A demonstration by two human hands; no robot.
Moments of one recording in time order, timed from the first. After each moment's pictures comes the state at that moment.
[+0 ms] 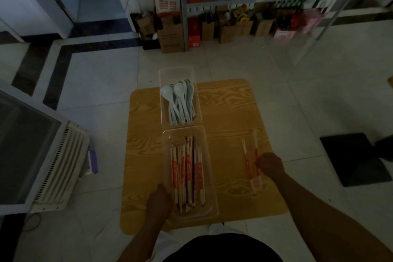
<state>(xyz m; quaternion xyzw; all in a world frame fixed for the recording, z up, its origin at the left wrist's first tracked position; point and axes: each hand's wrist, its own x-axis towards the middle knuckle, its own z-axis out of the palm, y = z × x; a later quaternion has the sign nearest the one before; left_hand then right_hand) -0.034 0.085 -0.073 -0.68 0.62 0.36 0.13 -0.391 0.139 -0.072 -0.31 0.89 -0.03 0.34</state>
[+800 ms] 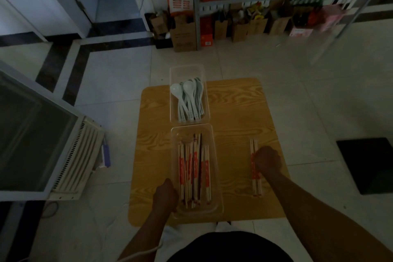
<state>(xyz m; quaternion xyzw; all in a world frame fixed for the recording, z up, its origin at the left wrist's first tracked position) -0.041 0.081 -0.056 -0.67 0.63 0.34 0.19 -0.359 0.108 -0.080 -0.25 0.92 -0.10 0.28</state>
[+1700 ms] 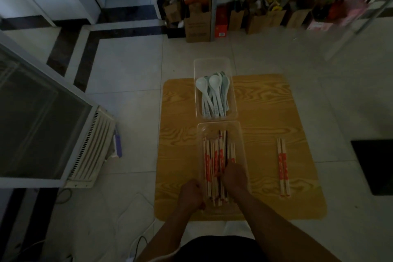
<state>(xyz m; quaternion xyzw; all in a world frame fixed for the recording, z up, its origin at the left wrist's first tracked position) -0.006 0.069 -0.071 -0.65 0.52 0.54 0.13 -0.159 0.081 -0.098 -0.36 0.85 -0.13 0.37</state>
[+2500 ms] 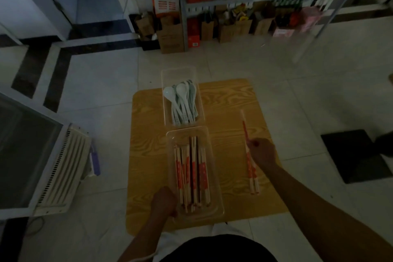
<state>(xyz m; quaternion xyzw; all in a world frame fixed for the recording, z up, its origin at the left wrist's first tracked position) -0.027 0.069 -0.073 -0.68 0.56 0.41 0.23 -0.356 0.097 -0.055 -0.28 0.90 -0.20 0.26</state>
